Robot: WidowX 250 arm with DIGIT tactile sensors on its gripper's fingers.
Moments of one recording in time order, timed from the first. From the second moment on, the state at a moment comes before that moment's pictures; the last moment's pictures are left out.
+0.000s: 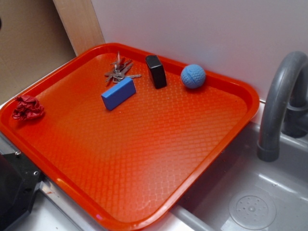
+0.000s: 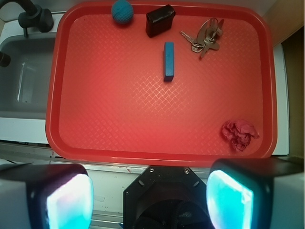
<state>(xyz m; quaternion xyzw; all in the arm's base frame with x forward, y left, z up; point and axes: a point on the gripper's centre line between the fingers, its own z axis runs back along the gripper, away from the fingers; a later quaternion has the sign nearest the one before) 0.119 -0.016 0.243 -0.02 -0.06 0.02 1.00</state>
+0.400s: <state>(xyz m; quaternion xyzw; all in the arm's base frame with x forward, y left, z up) 0.119 -0.016 0.239 -0.01 -0.05 0.03 1.00</state>
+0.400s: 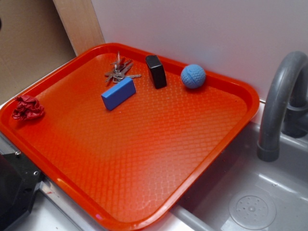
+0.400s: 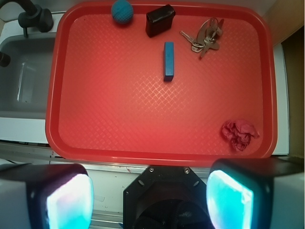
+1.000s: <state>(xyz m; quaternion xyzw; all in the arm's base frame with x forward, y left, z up) 0.266 -0.019 0.144 0.01 -0.11 0.30 0.95</state>
